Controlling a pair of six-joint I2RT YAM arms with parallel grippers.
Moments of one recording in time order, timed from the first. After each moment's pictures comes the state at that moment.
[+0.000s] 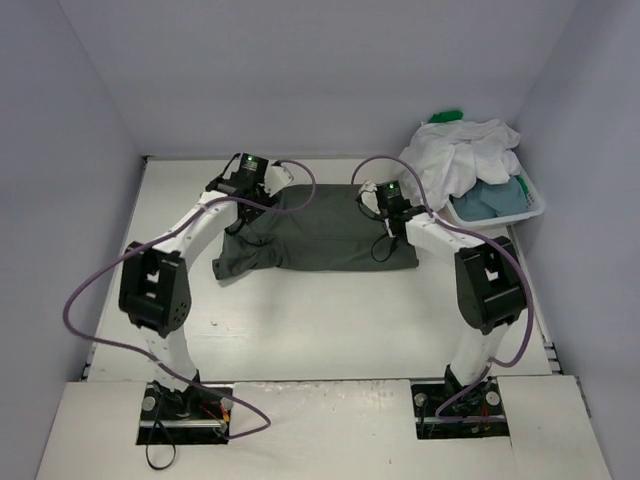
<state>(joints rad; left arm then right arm) -0.36 1.87 1.56 -0.58 -0.31 0.64 0.37 1.84 1.17 -0.19 0.48 -0.75</state>
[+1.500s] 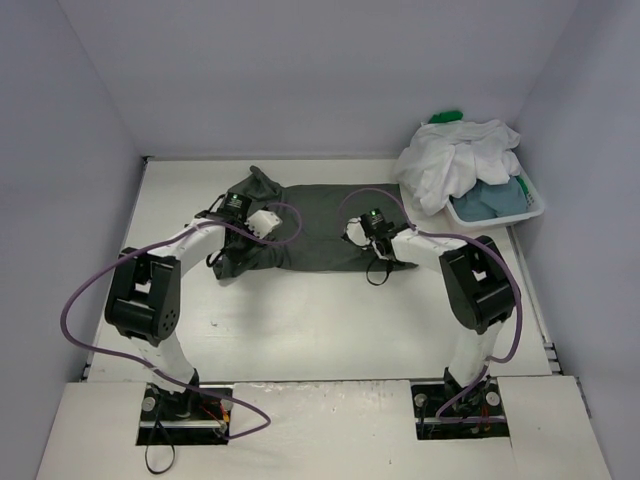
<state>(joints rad) -0.28 1.74 1.17 -0.56 0.01 0.57 0.47 1.85 1.06 -0.35 0.30 -0.63</state>
